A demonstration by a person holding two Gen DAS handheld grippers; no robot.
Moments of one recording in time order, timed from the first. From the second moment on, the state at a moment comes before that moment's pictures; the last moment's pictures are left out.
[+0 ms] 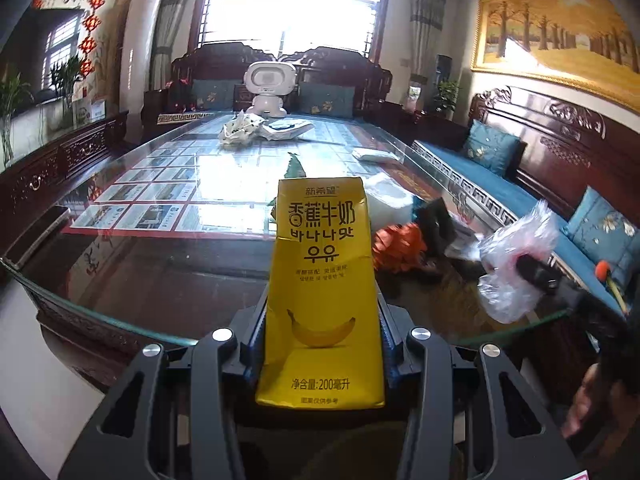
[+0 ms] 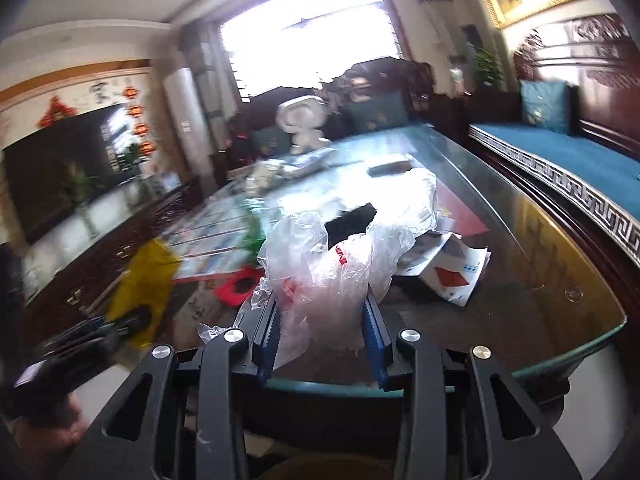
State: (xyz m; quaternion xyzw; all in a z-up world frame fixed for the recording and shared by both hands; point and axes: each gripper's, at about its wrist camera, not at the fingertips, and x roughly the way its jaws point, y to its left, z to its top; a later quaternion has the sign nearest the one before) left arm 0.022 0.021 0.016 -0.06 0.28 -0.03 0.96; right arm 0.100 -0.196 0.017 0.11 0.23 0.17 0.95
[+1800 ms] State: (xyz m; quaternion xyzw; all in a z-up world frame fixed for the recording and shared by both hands) left arm -0.030 -0.018 -0.152 0.01 0.53 -0.08 0.84; right arm -0.020 -0.211 -0.142 0.06 0.49 0.23 0.84
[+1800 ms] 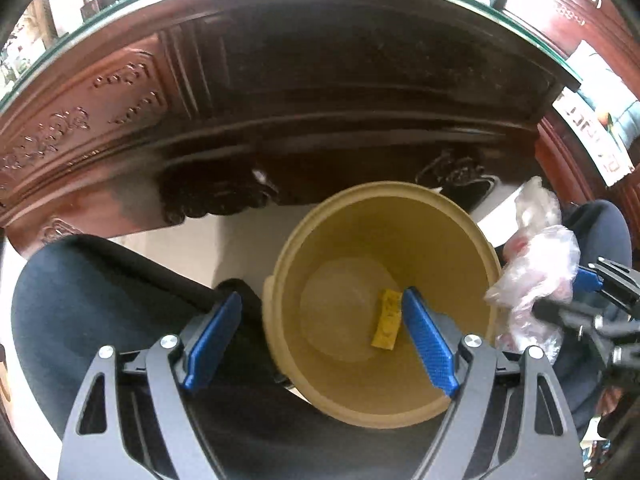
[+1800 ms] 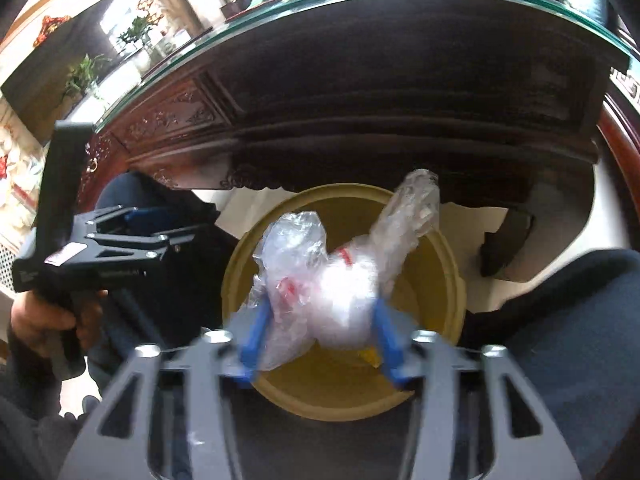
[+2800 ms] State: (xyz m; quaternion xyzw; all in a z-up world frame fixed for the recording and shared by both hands) left arm -0.004 -0.017 -0.065 0.02 0.42 -0.06 0.90; right arm -0.002 -0.212 -0.056 0.03 0.37 0.22 0.90
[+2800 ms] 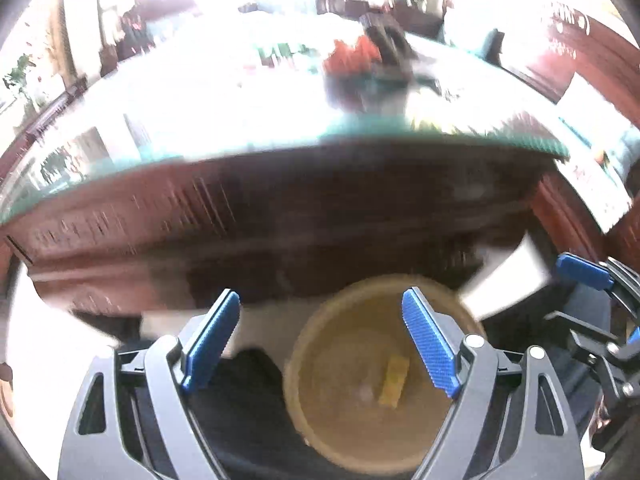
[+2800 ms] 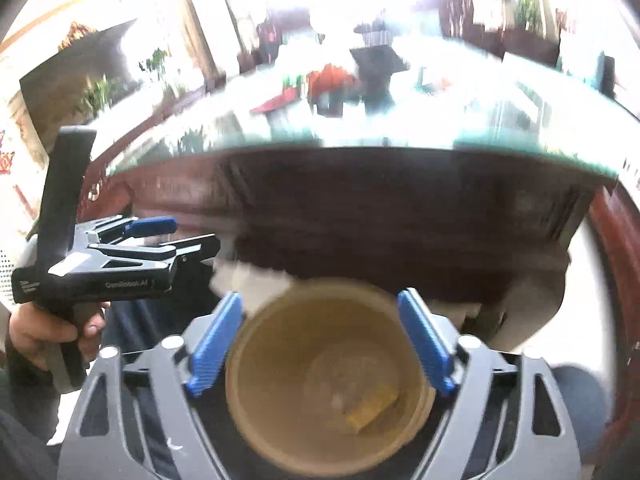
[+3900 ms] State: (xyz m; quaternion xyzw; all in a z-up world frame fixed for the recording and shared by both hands) left arm 0.215 0.042 -0.039 0.00 0.42 0.03 0.91; right arm 0.099 -0.206 0.004 0.10 0.28 0.24 0.92
